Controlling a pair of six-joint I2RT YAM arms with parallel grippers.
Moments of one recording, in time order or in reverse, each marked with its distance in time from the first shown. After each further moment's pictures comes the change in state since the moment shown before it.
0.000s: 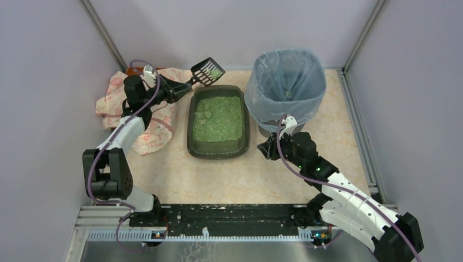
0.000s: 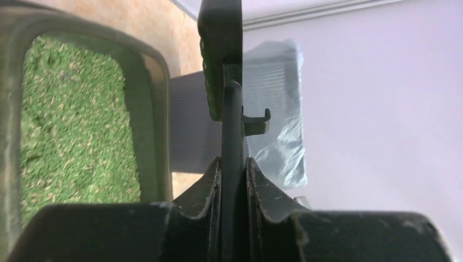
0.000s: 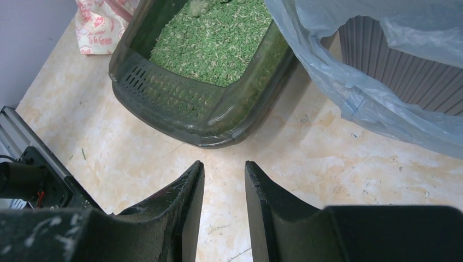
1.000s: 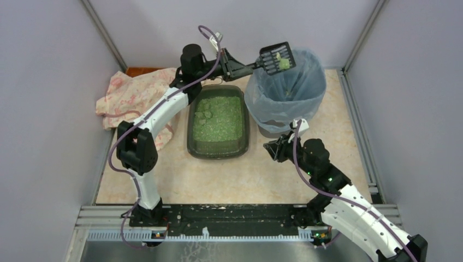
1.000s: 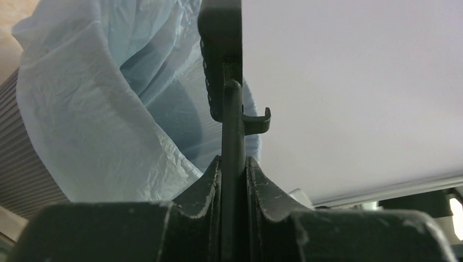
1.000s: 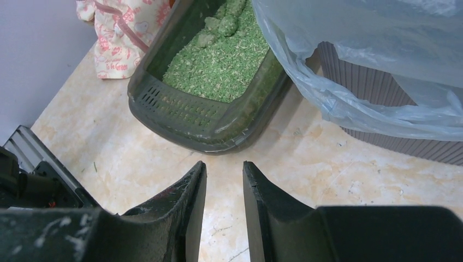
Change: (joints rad) left arm -0.471 0.367 0.698 -0.118 -0.053 0.072; right arm 0.000 -0.196 0.000 -0.093 0.045 -0.004
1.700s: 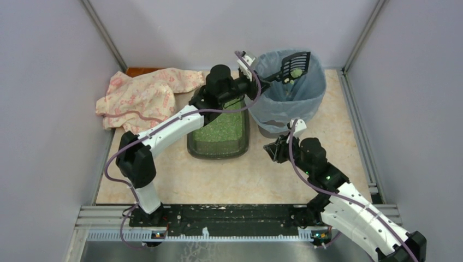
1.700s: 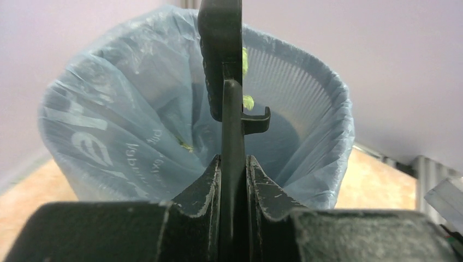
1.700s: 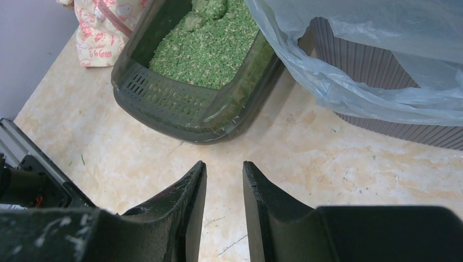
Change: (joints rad) left arm -0.291 -0.080 -0.103 -0.022 -0.445 0.920; right arm 0.000 0.013 0.000 -0.035 0.014 -0.006
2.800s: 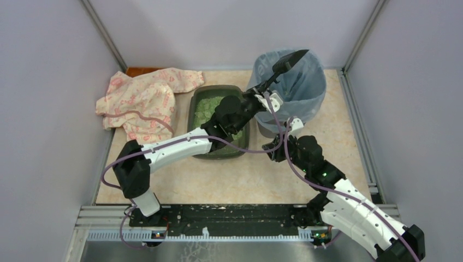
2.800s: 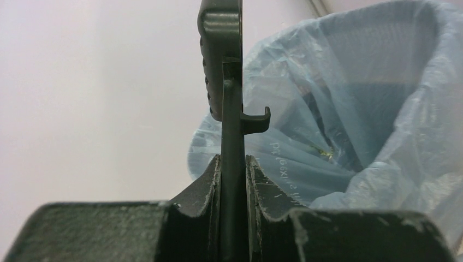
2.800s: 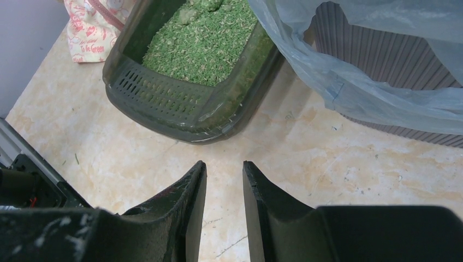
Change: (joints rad) left arm -0.258 -0.098 -0.246 0.317 -0.555 0.922; right arm 0.000 0.069 0.000 0.032 0.000 0.001
